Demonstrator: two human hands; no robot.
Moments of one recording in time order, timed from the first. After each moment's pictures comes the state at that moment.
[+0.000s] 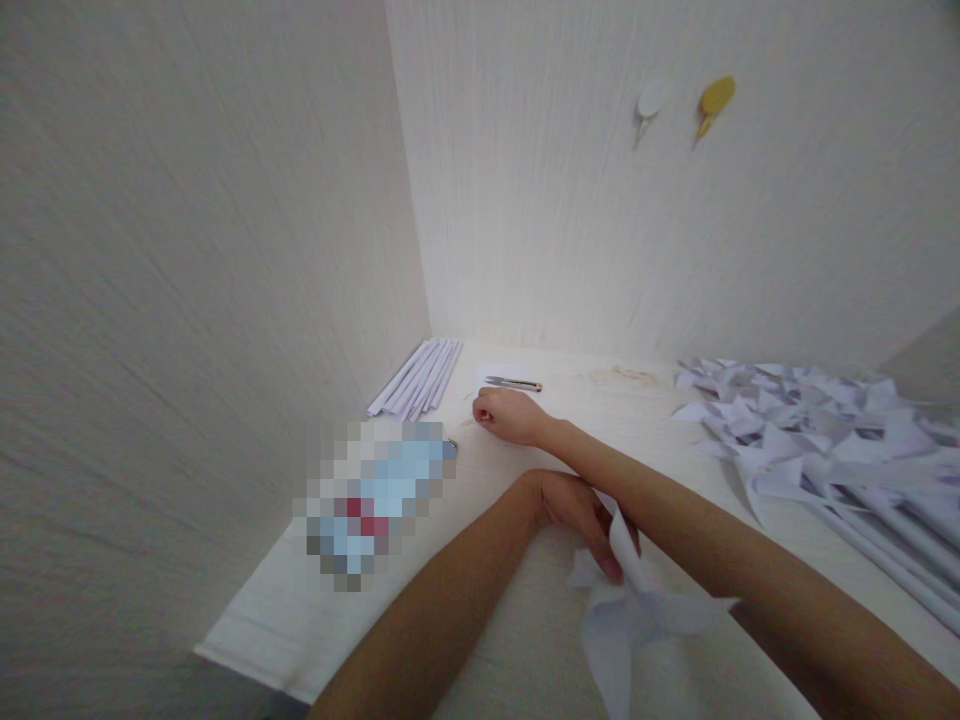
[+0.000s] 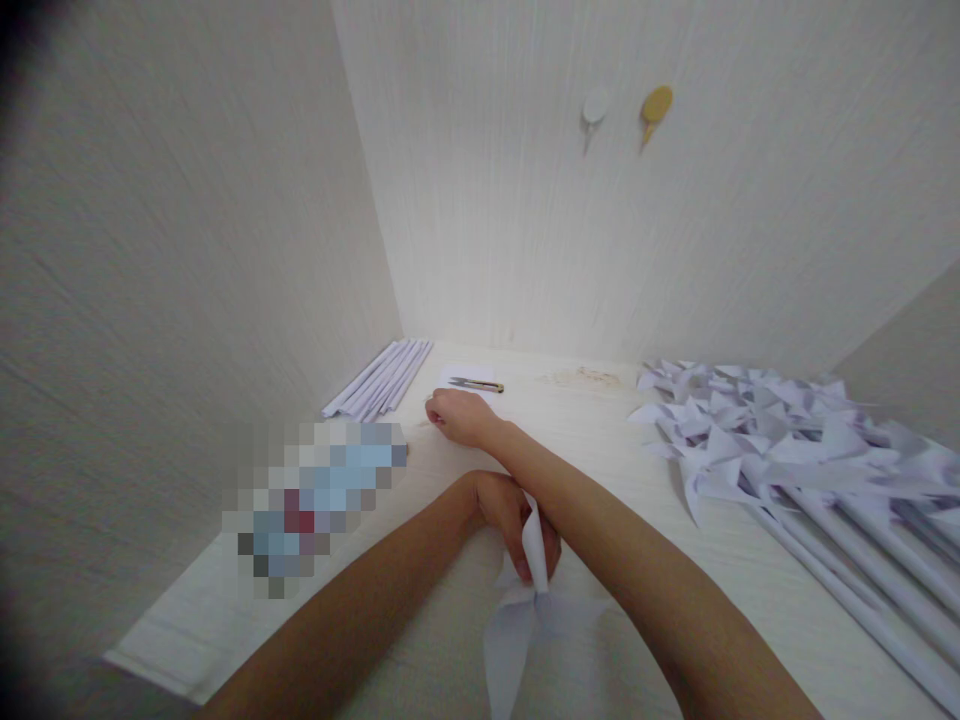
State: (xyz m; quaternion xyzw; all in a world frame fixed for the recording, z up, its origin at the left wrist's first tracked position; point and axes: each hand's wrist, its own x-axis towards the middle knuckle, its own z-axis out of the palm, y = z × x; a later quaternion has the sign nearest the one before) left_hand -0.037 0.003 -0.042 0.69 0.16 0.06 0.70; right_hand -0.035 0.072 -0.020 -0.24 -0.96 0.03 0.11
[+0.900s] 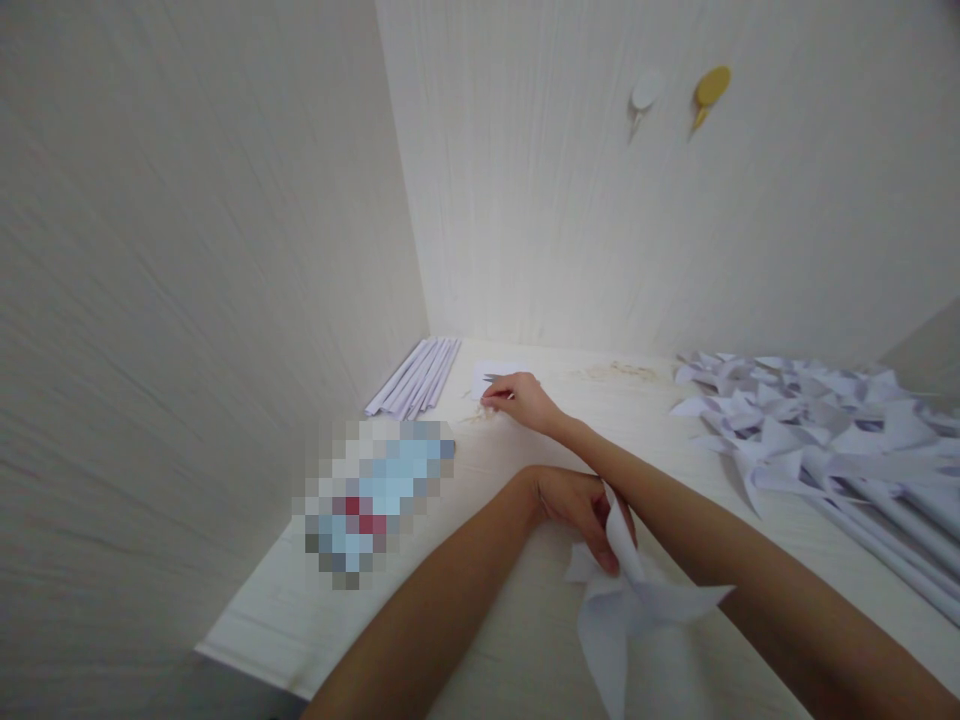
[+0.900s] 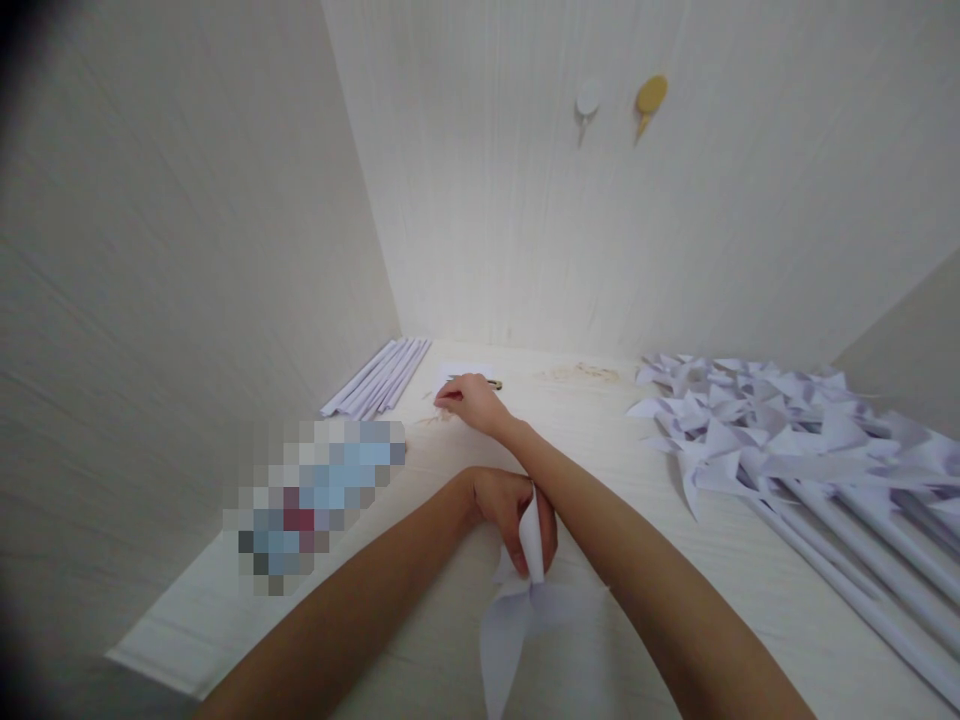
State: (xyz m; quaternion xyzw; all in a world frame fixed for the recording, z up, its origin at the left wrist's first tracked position) left_hand -0.032 0.005 -0.027 0.62 0.10 0.00 0.78; right_hand -0.025 0.084 -0.022 -0.28 -0.86 0.30 0.31
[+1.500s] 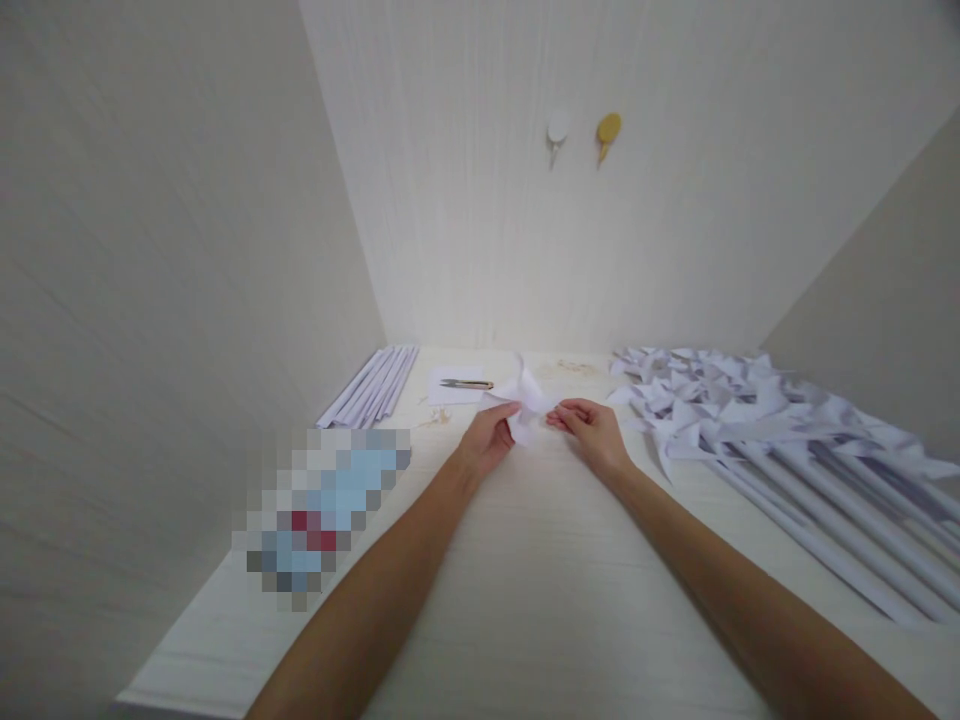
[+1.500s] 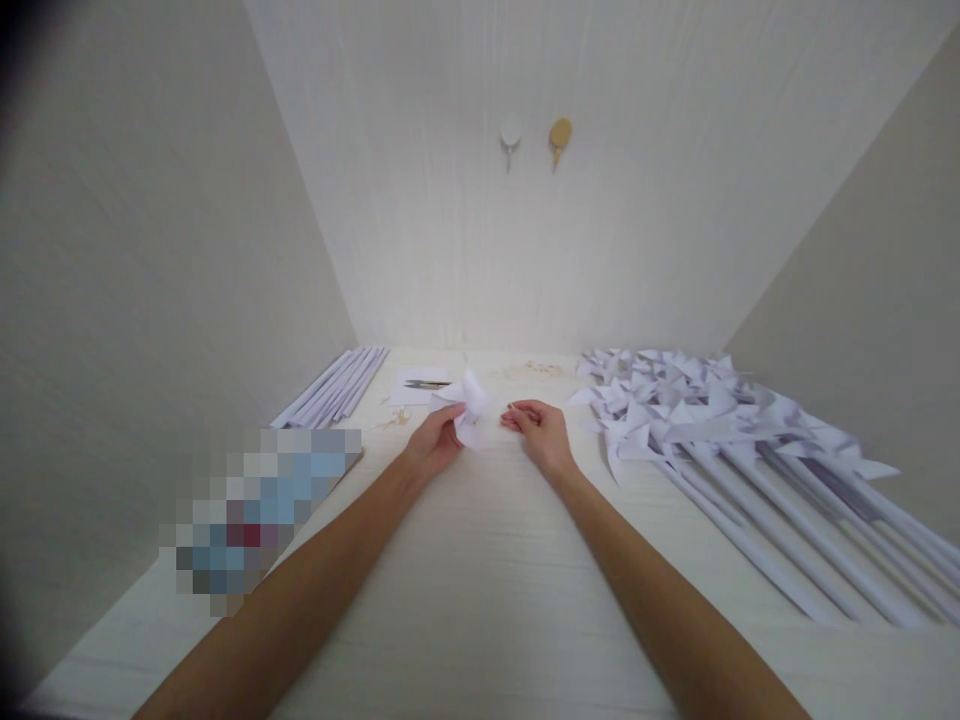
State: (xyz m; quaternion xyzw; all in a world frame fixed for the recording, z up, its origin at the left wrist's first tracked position) left_hand -0.042 0.024 -0.028 0.25 0.26 0.60 0.71; right_hand 0.105 0.036 -0.040 -0.45 -0.51 0.48 0.55
